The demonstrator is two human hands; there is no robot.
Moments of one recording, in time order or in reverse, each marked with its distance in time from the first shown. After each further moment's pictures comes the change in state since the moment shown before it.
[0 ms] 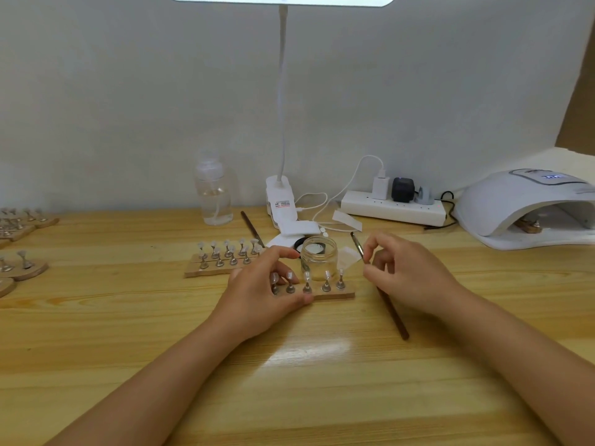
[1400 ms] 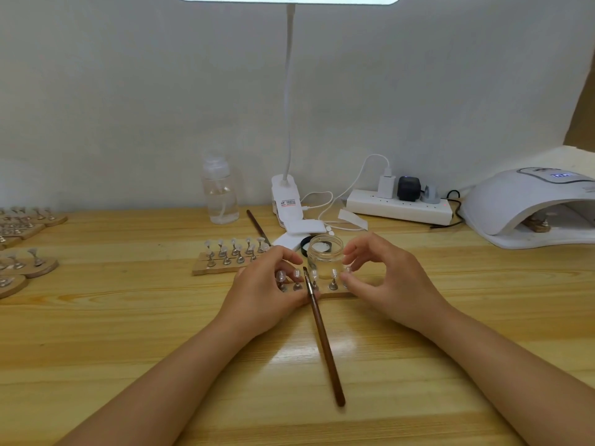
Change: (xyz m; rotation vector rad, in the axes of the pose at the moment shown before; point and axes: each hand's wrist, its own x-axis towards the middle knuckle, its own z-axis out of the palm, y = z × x) left_hand 0.001 -0.001 0.001 -0.004 0.049 -0.019; right_hand -0.006 -0.015 0.025 0.227 0.171 -0.237
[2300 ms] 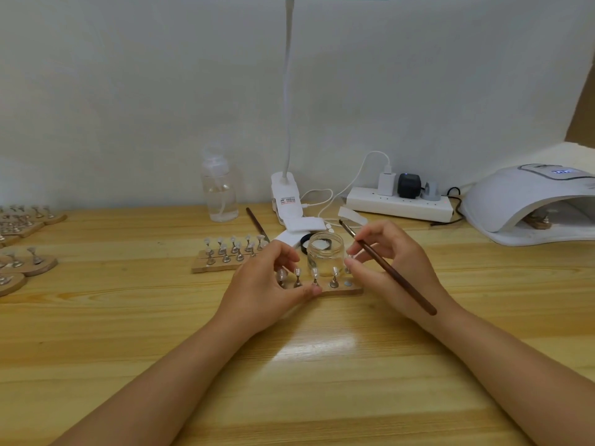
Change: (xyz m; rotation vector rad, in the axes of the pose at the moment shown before) left_hand 0.001 -0.005 0.002 0.005 0.040 0.089; right_hand 0.003 -0.007 0.000 0.175 0.132 0.134
